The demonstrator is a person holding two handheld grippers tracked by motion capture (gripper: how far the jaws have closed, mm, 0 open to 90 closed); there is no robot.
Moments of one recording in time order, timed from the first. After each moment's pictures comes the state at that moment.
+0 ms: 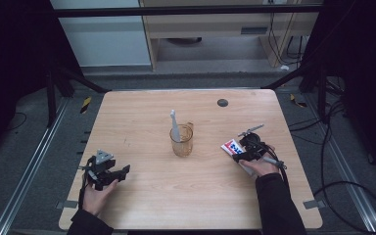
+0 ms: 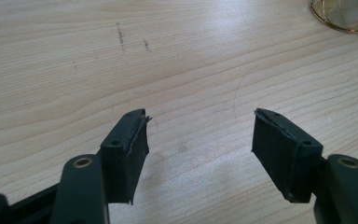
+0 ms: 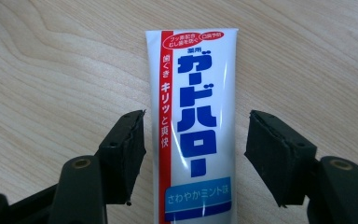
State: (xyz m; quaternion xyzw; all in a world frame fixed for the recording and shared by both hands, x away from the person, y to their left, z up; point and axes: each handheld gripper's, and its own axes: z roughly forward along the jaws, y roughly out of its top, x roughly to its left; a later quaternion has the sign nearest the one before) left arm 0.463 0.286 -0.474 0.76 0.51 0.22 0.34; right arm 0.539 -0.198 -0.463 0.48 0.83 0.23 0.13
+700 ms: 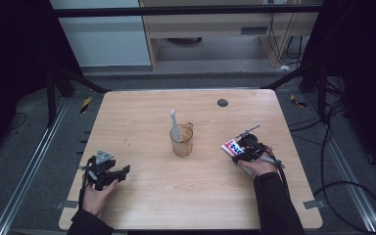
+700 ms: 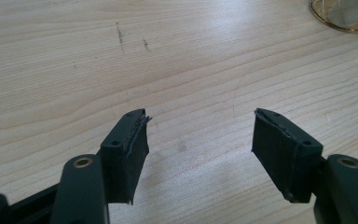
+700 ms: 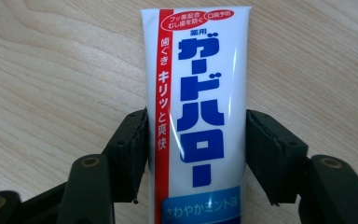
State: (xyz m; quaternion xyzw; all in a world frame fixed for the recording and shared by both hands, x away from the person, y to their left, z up) left arm 0.463 0.286 -0.474 0.76 0.51 0.22 0.34; right arm 0.547 -0.195 -0.476 0.49 0.84 0.21 0.11
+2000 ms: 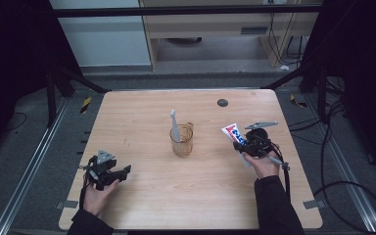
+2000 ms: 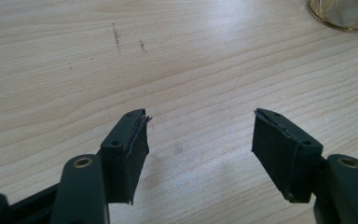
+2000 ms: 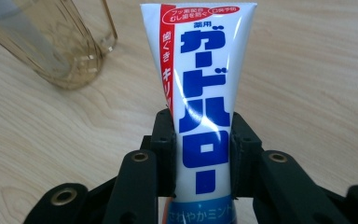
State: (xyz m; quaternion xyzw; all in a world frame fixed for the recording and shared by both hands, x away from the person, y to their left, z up) left arm 0.464 0.283 -0.474 0.76 0.51 0.22 0.34; right arm 0.520 -0.199 -0.421 0.49 0.77 0.36 0.16
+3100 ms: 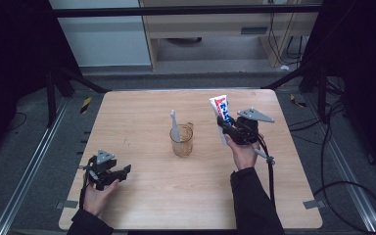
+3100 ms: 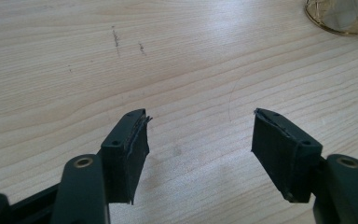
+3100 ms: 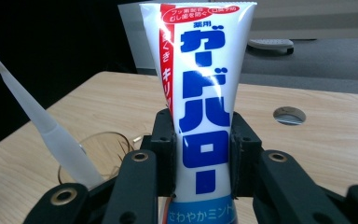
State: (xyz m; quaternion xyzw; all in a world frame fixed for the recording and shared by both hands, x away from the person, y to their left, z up) left arm 0.464 0.283 -0.474 0.76 0.51 0.22 0.34; right arm 0.525 -0.150 -0.382 0.47 0.66 0.53 0.24
